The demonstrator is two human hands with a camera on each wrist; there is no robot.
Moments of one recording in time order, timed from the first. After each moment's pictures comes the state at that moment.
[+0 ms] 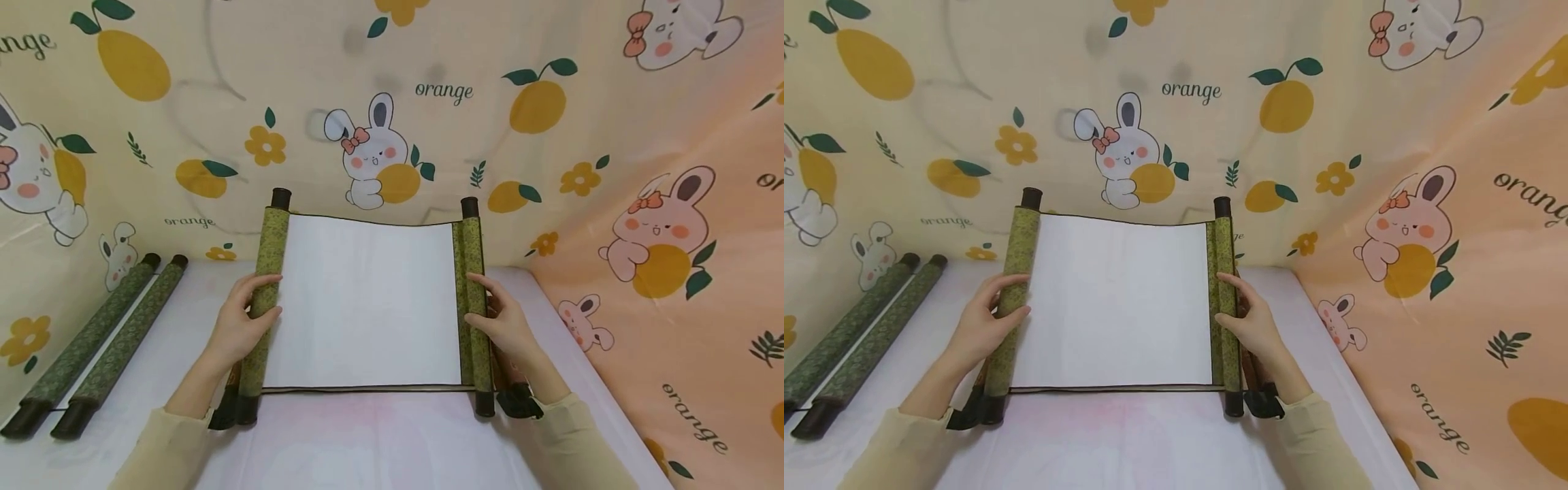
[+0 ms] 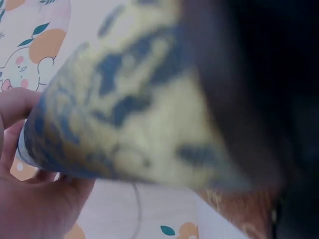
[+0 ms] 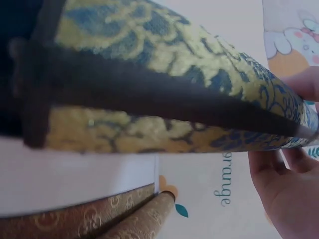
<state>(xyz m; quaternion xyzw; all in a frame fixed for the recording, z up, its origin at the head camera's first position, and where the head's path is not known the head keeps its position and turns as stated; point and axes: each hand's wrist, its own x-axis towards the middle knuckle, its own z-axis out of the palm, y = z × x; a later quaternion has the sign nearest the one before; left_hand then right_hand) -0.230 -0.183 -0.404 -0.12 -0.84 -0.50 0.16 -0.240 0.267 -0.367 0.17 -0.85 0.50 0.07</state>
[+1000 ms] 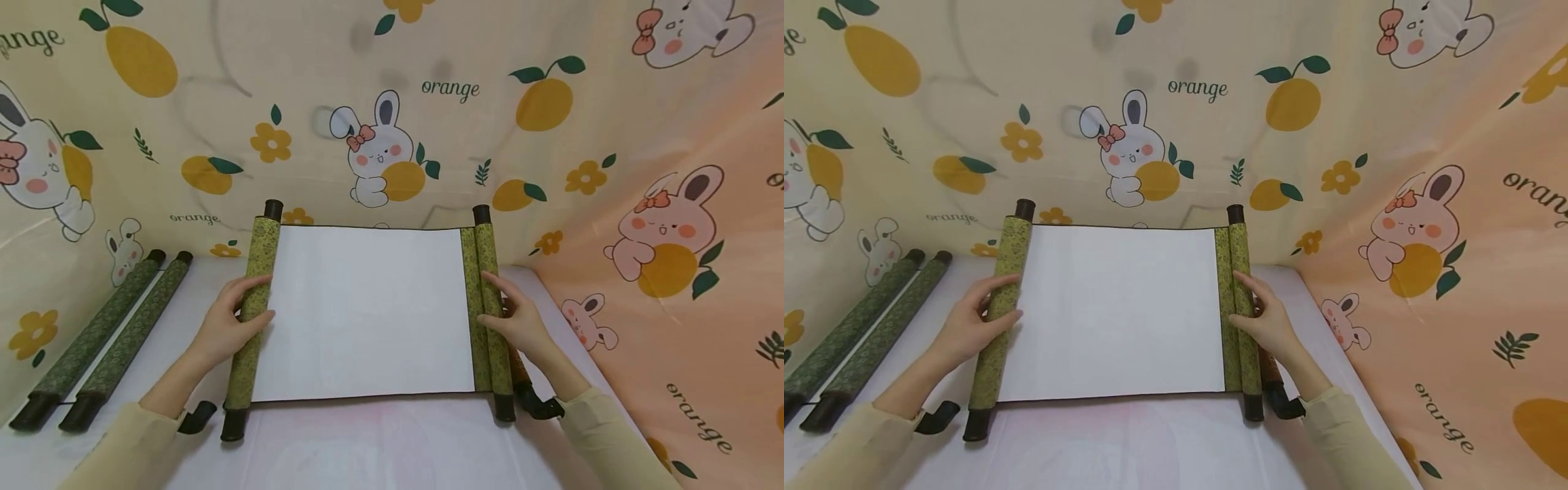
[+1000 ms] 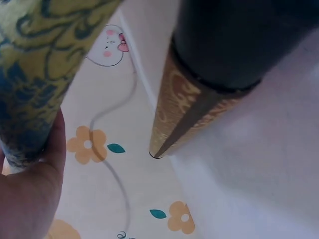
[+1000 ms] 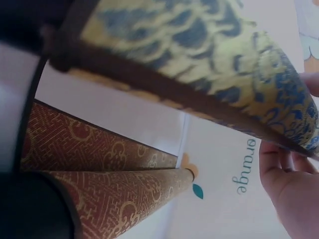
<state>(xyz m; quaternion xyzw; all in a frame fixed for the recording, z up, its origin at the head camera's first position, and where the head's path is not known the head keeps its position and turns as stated) -0.222 -0.210 -0.404 -0.15 -0.84 -0.50 0.13 -0.259 0.297 -0.387 0.17 -0.86 0.48 0.06</state>
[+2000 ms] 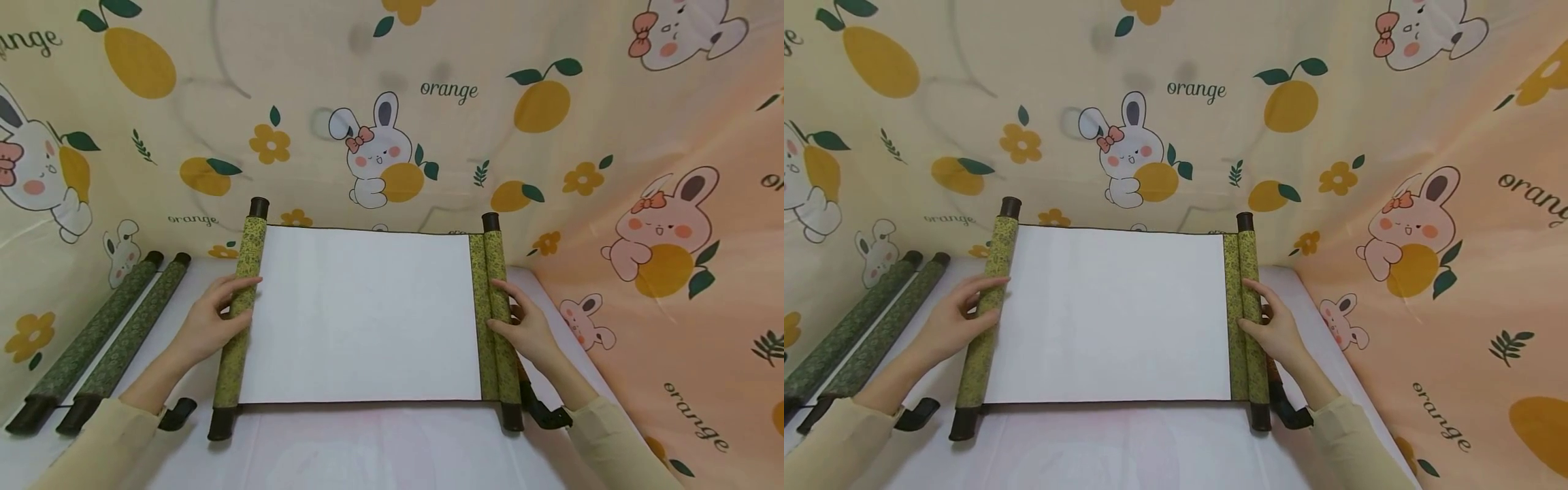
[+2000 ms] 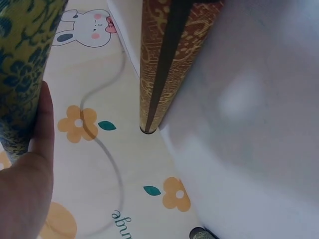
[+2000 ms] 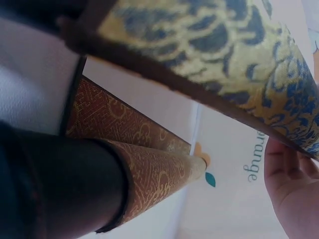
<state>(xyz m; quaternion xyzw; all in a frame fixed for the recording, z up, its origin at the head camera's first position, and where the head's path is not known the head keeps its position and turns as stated) -0.225 -0.233 -0.401 -0.17 -0.86 -0.46 0.14 -0.240 0.303 -0.382 0.13 -0.86 0.48 0.07</state>
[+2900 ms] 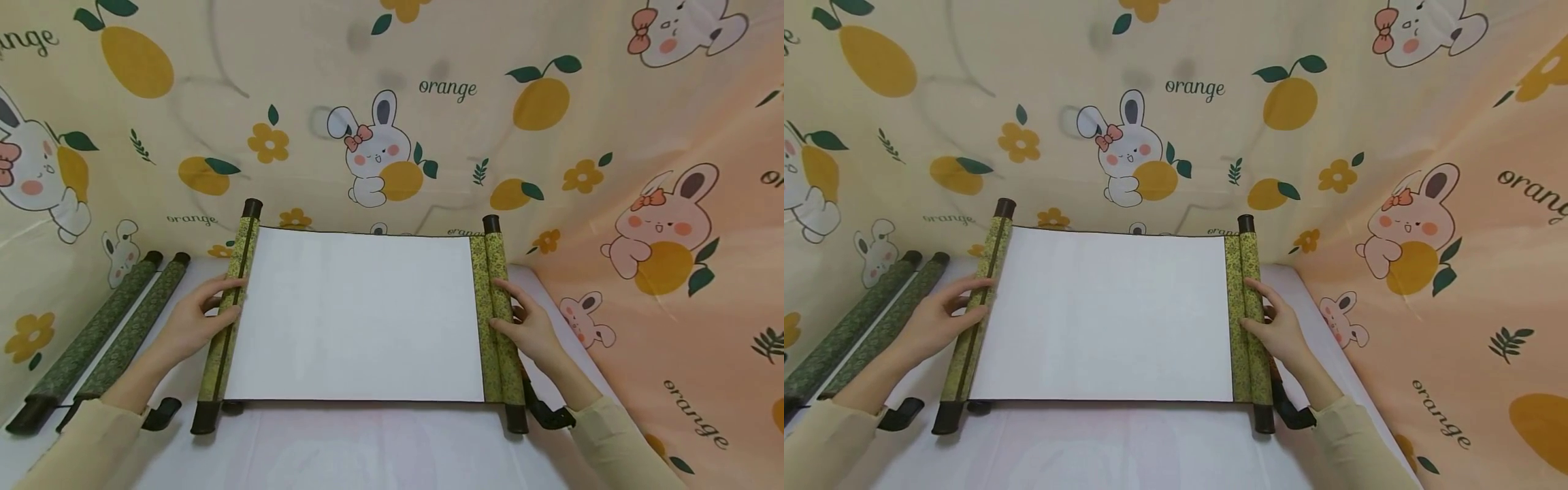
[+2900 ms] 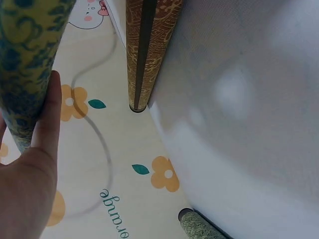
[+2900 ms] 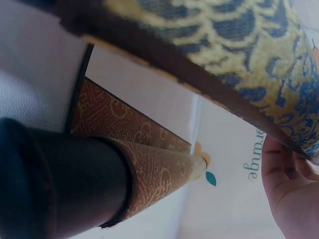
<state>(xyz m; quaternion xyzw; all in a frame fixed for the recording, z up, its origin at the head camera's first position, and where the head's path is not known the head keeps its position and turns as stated) -0.221 -0.254 -0.398 -0.13 -0.88 -0.44 0.11 -0.230 0.302 -0.372 0.12 -0.86 0.50 0.05</state>
